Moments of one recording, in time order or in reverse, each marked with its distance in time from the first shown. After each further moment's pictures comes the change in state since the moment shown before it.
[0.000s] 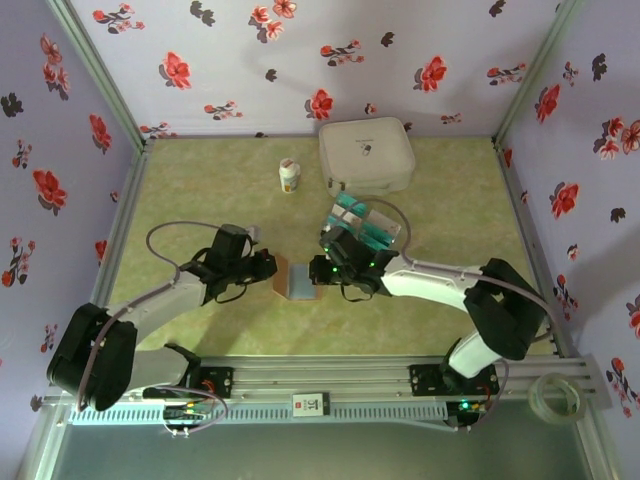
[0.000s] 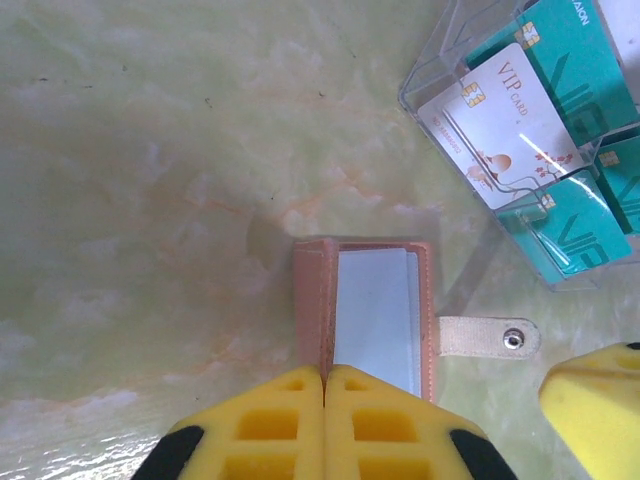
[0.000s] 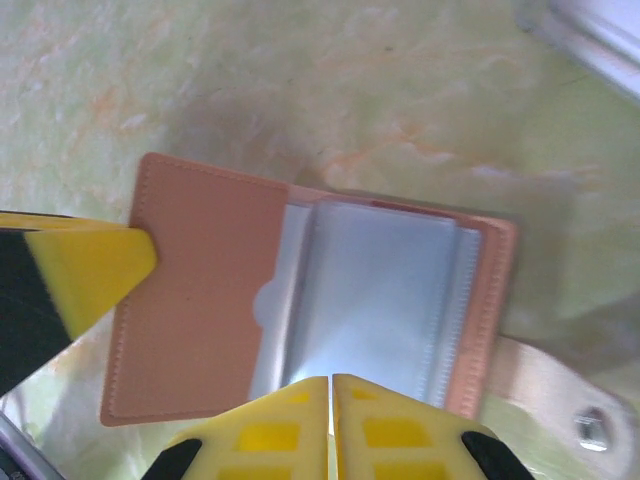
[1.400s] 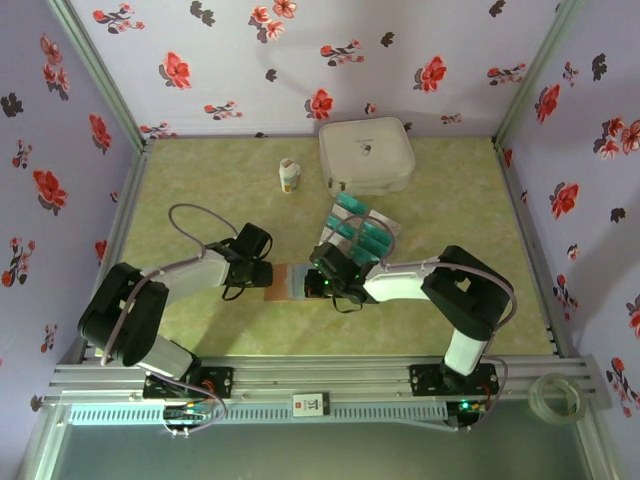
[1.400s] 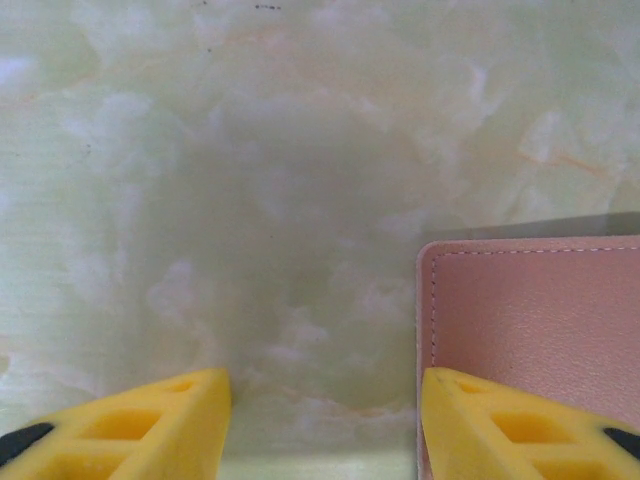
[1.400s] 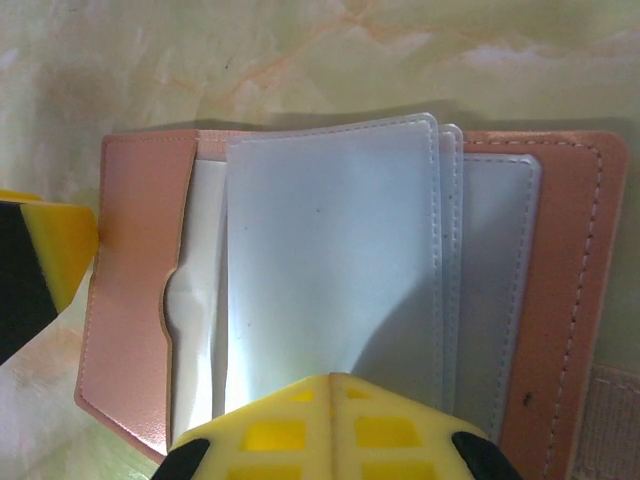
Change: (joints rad) left arm -0.059 0.256 0.180 -0.346 -0.385 0.176; right arm 0.021 0.177 -0.077 0.203 -0.001 0.071
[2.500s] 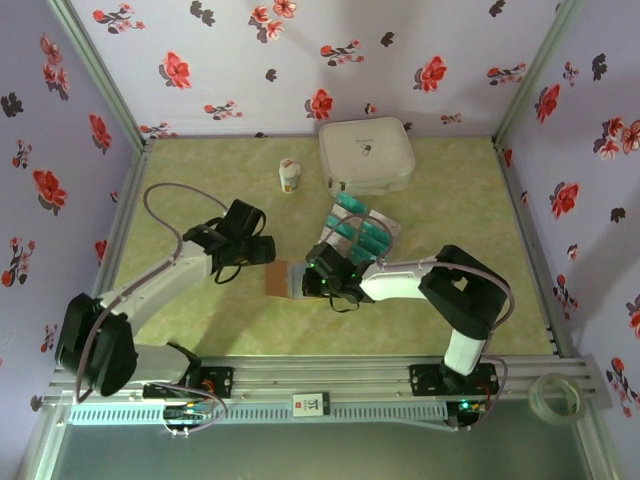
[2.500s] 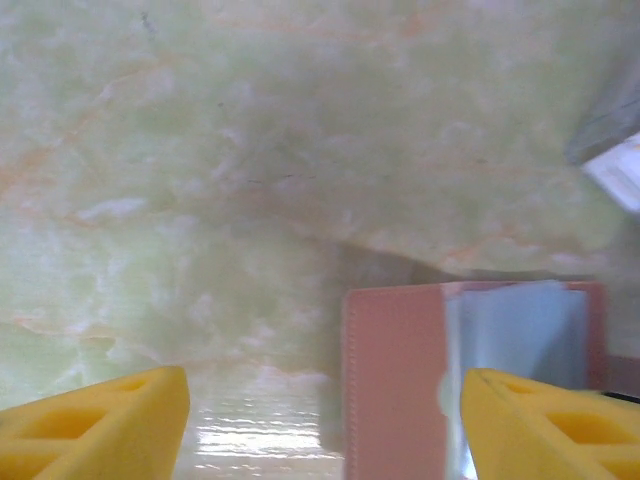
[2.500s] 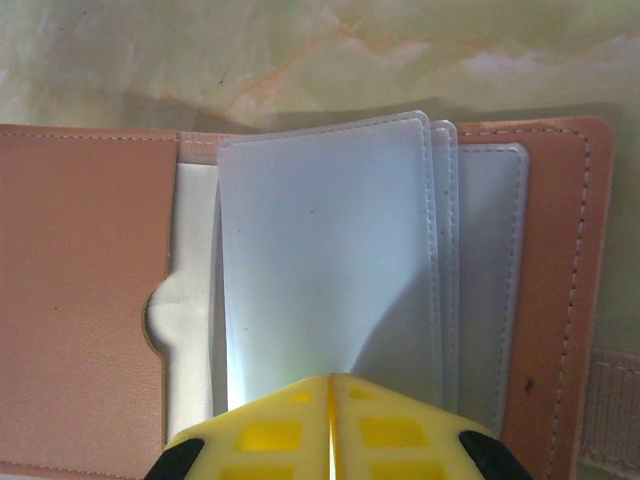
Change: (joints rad) left arm 0.000 -0.197 0.204 -0.223 -0.005 -0.063; right arm 0.023 0.014 0.036 -0.035 0.035 0.046
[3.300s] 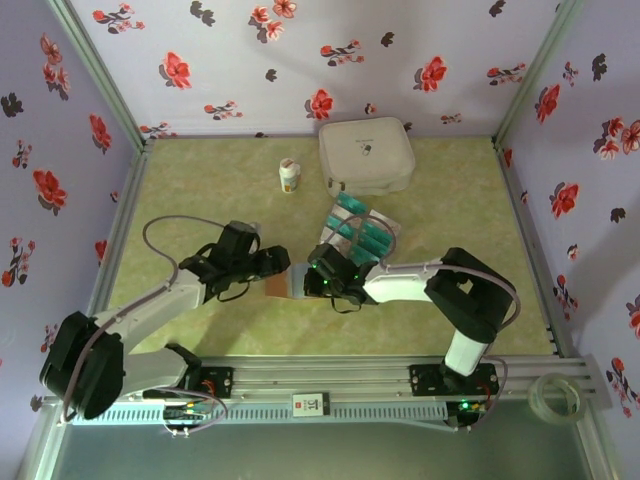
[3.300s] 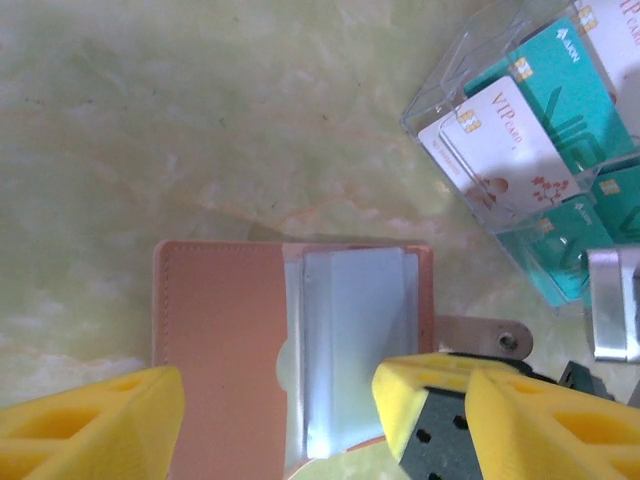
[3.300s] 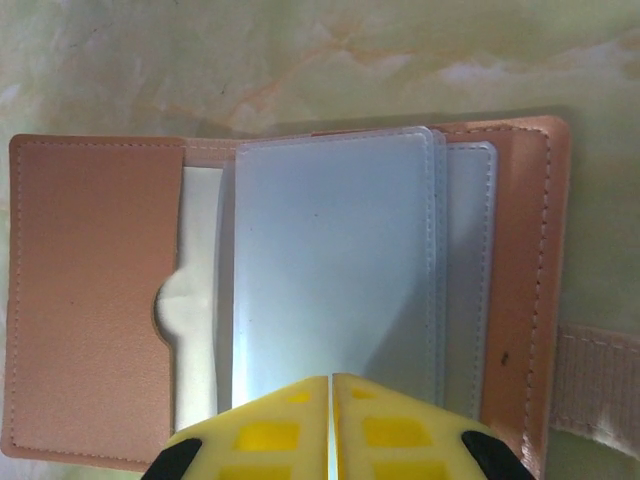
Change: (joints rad) left arm -0.029 -0.124 -0.291 0.380 0.236 -0.196; right arm 0.002 -0.038 -0.025 -0.001 0.025 0.010
